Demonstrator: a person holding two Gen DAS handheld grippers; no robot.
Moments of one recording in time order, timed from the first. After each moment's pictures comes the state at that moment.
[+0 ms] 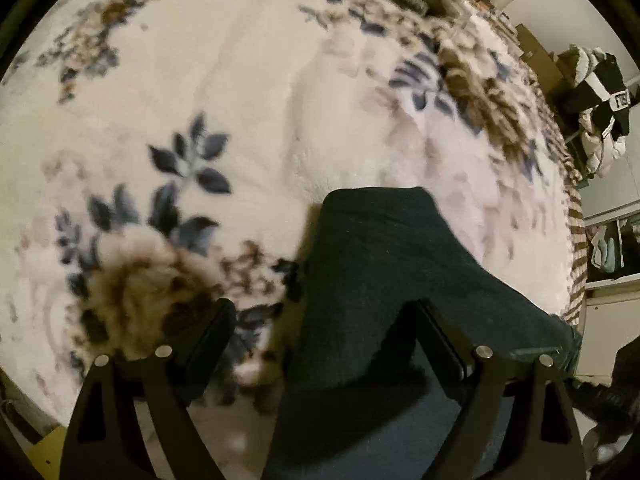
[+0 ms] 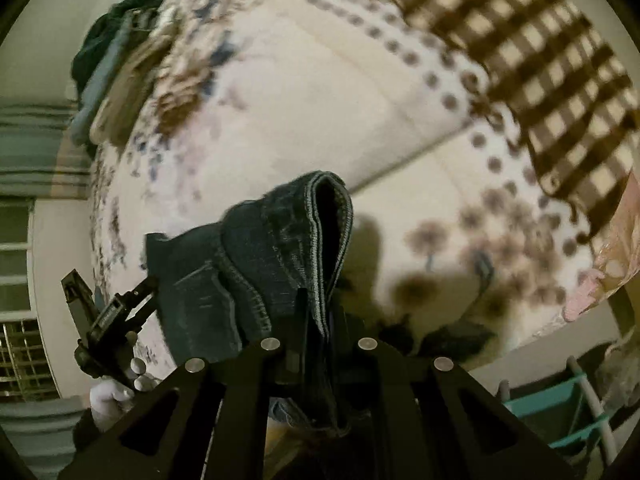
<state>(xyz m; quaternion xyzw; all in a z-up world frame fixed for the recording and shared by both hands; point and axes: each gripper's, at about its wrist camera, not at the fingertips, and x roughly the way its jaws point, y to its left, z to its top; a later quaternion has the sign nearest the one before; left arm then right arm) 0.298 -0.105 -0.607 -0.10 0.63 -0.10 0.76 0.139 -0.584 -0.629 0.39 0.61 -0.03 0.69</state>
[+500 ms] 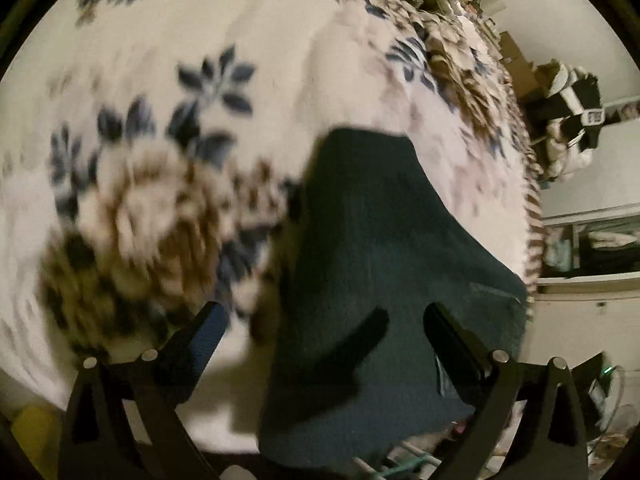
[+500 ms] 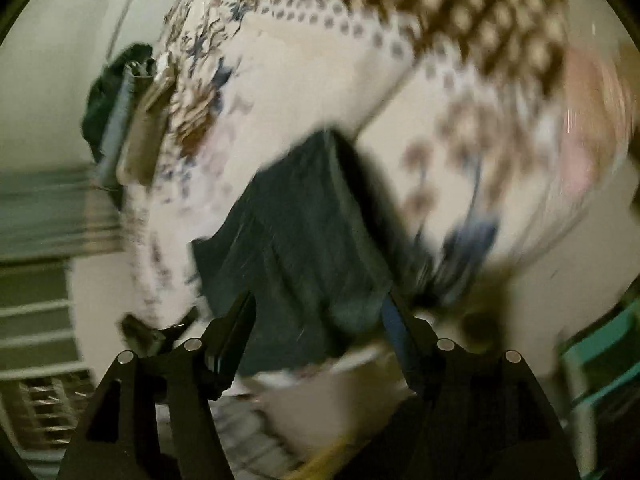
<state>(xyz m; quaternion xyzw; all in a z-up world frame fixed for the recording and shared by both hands) 0.252 -0.062 -0.602 -0.19 0.65 -0.17 0.71 0.062 -0.560 -0.614 0.53 0.54 -0.04 0.65</state>
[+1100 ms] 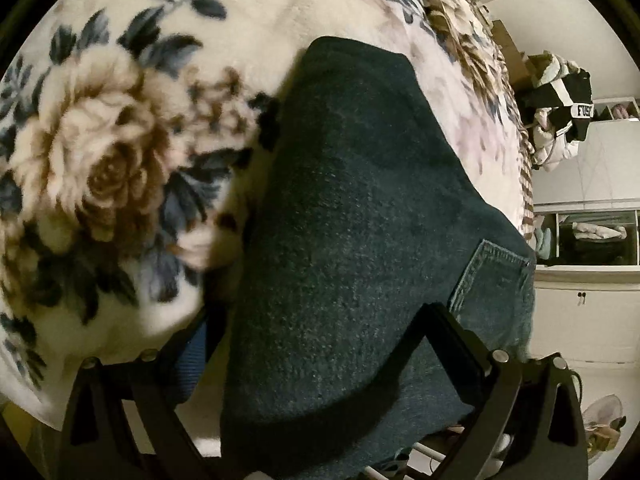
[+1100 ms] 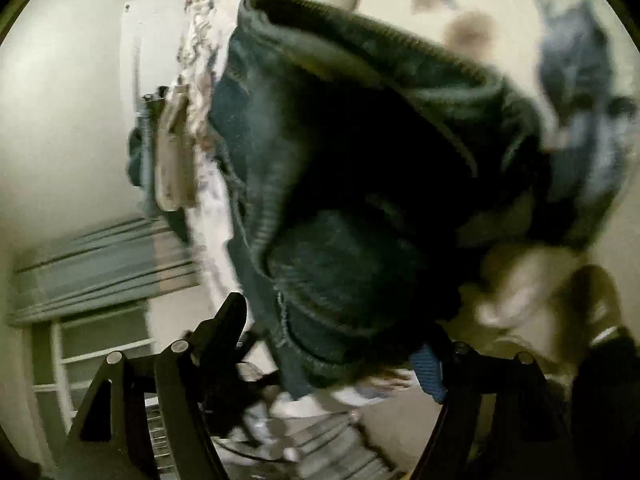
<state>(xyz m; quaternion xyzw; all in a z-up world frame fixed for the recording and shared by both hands) 0.244 -0.087 -0.638 -0.21 0.67 -0.20 0.68 0.062 -0.478 -0.702 0.64 0.44 -0.02 0.63</state>
